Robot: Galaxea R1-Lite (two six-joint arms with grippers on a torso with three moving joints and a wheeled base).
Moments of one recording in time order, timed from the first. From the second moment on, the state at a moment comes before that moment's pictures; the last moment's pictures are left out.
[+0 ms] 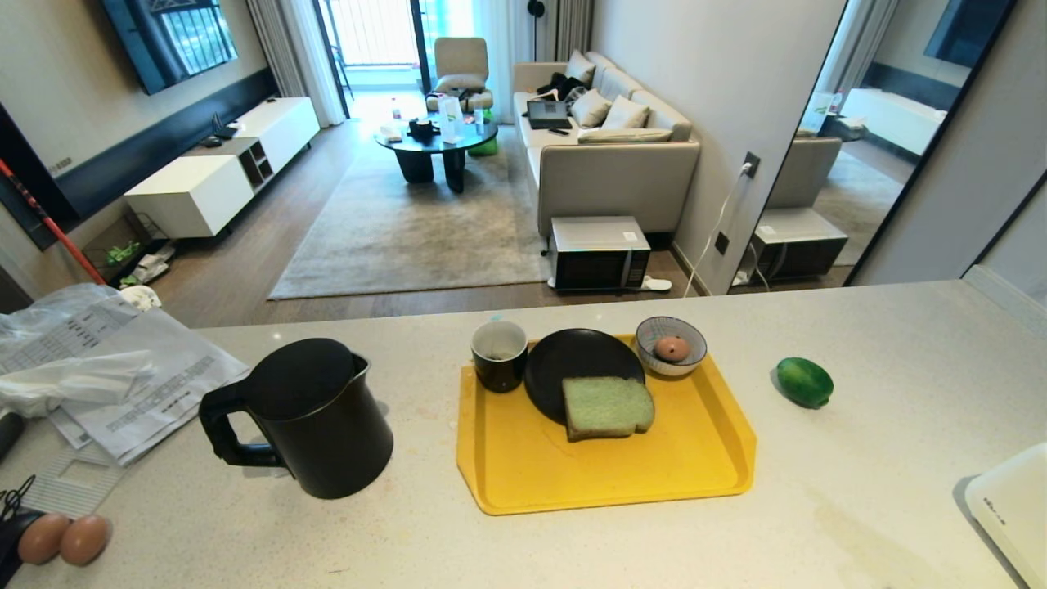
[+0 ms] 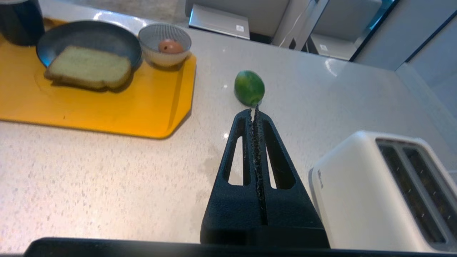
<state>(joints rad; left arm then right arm) 0.00 0.00 0.00 0.00 0.00 0.00 0.03 0.37 -0.06 -0.33 -0.05 -0.20</state>
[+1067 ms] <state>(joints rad) 0.00 0.00 0.00 0.00 0.00 0.00 -0.01 0.00 0.00 -0.01 0.01 -0.05</state>
